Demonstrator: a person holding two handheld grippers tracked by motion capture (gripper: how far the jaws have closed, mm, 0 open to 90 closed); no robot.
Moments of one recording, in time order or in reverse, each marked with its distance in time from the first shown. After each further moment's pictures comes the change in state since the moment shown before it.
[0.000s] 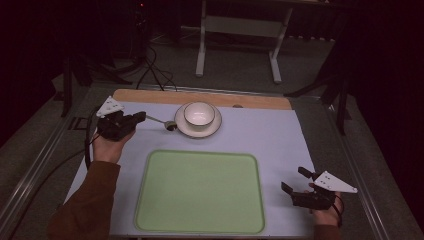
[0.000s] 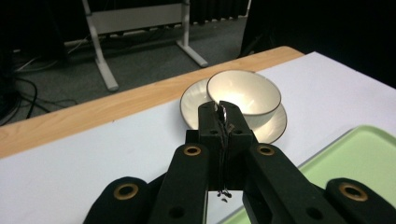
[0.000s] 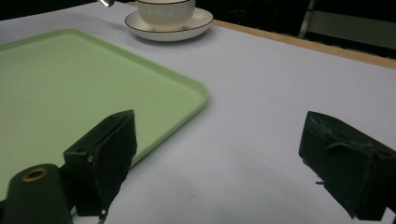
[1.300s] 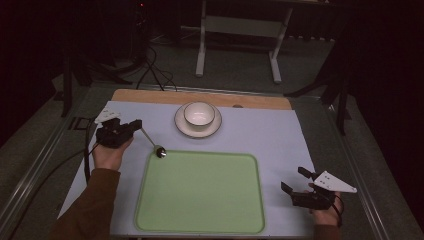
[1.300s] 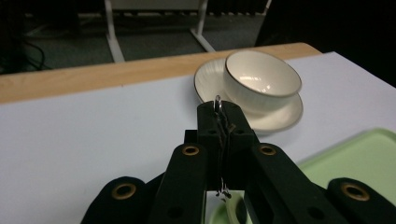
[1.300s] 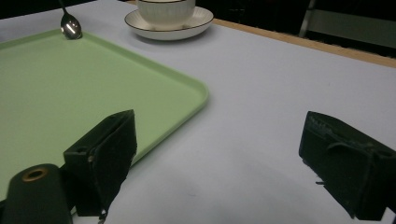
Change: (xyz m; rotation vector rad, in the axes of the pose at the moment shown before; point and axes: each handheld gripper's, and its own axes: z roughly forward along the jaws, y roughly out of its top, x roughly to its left) left arm 0.005 -0.025 0.013 0.016 0.049 -0.126; right arm 0.000 0.000 0.000 0.006 -0.001 0.001
